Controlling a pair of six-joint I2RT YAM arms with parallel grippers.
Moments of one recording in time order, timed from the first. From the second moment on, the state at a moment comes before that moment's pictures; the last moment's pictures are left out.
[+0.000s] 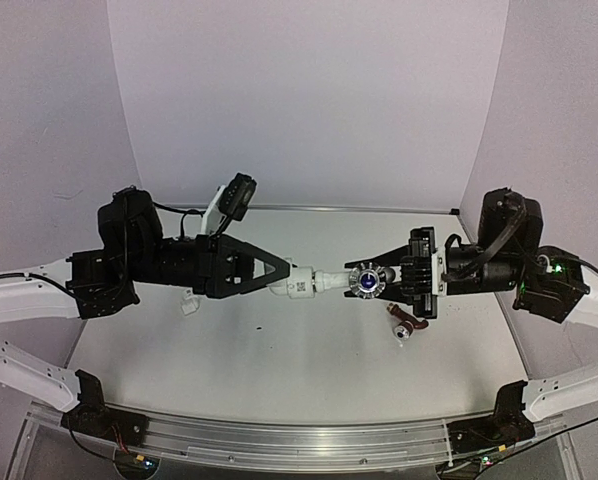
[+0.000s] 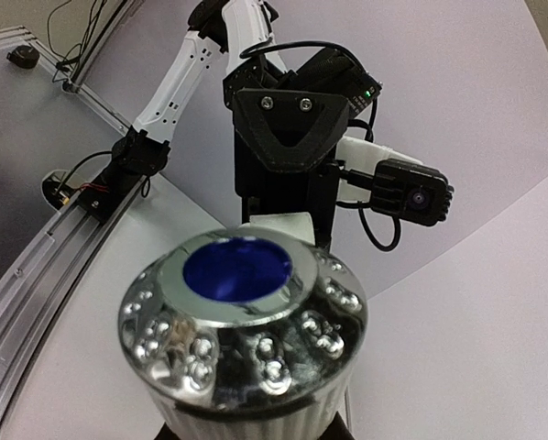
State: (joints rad) left arm -1.10 1.14 0.93 0.33 0.63 -0.87; right arm 1.09 1.00 1.04 -0.18 -0.39 -0.88
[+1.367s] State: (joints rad) left arm -1.10 1.09 1.00 0.15 0.64 -0.76; right arm 1.09 1.02 1.06 -0.30 -0.39 -0.86
